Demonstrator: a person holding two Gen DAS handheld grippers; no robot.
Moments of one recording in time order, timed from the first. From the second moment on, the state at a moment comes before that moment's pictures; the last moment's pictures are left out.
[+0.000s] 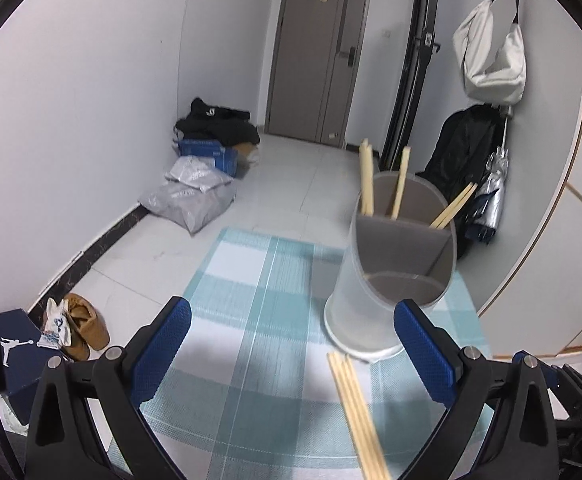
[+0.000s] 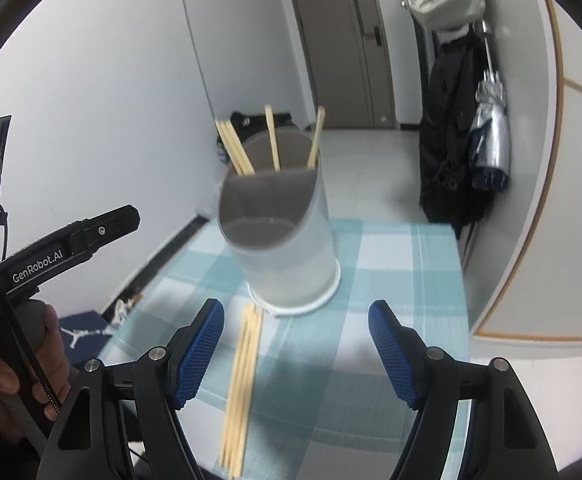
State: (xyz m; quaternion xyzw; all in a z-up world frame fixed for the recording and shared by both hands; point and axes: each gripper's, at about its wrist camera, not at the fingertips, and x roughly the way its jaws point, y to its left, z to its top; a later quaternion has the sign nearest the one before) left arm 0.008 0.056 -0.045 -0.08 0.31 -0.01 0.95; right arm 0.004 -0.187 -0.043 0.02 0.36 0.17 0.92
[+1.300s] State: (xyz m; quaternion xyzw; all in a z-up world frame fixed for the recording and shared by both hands) left arm 0.056 0.106 -0.093 -0.17 0.44 0.04 0.88; right arm 0.063 -0.109 -0.138 -0.10 0.50 0.19 0.84
